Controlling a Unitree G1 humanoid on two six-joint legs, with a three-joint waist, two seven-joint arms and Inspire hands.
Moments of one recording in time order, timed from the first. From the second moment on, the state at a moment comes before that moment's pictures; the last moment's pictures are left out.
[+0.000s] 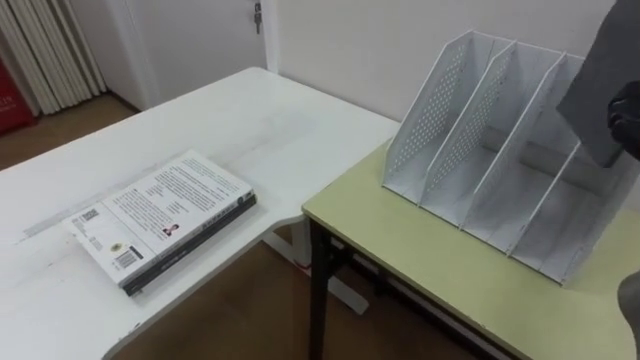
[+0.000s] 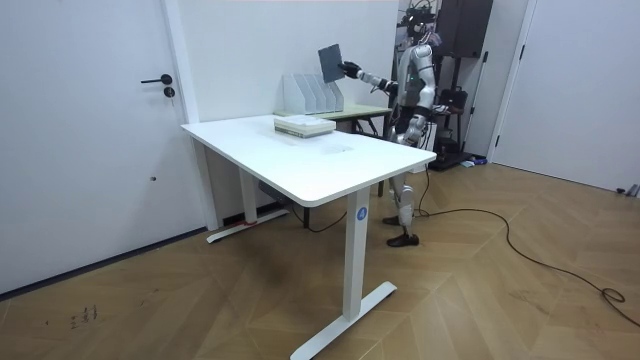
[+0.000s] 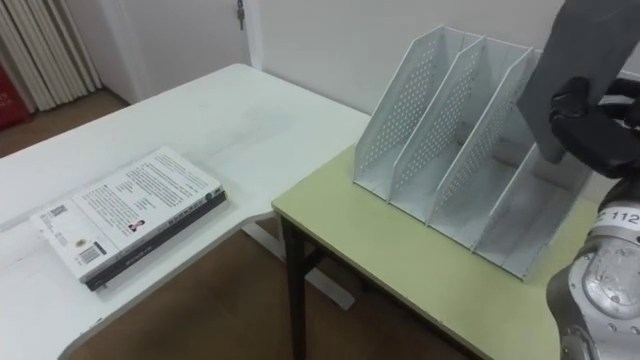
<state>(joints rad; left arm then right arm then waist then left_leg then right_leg) 0.28 0.26 -0.03 0.98 -0.50 0.00 -0.48 -0.24 -0.35 -0.26 -0.07 0.23 0.03 -0.57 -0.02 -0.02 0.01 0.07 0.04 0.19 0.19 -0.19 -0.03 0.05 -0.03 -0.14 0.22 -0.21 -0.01</state>
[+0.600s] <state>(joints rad) 0.27 0.26 -0.03 0.98 -0.51 0.02 -0.46 -0.24 -0.35 -0.26 -0.01 0.23 0.03 -0.59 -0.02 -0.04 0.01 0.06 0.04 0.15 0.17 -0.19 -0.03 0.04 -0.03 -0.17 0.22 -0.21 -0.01</state>
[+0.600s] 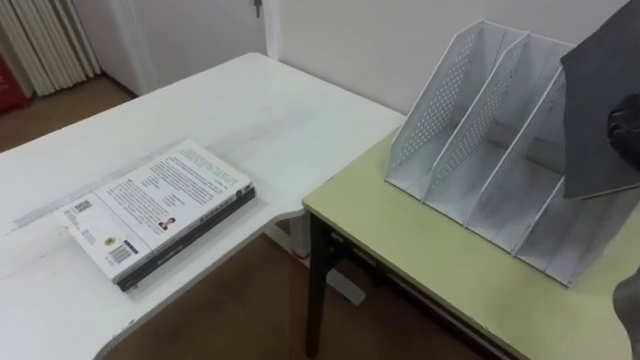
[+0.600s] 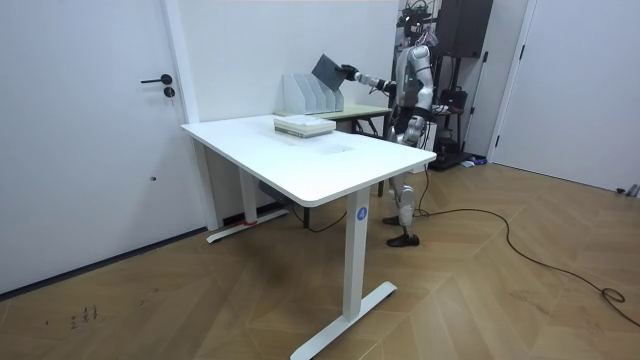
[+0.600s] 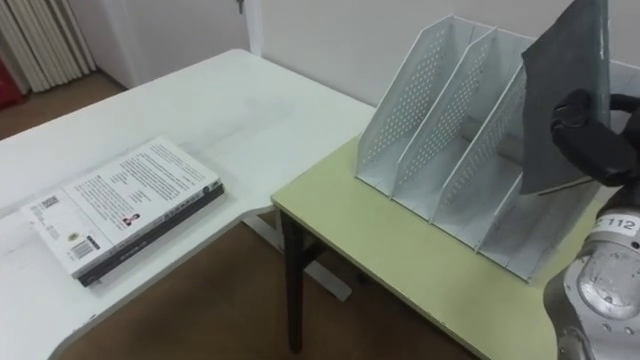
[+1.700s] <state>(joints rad) 0.27 0.26 -0.10 0.98 -0.55 0.02 -0.40 -0.29 -0.35 -0.18 0.07 0.27 0.03 -0.59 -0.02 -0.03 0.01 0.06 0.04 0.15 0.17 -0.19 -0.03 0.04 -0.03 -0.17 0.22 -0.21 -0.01</state>
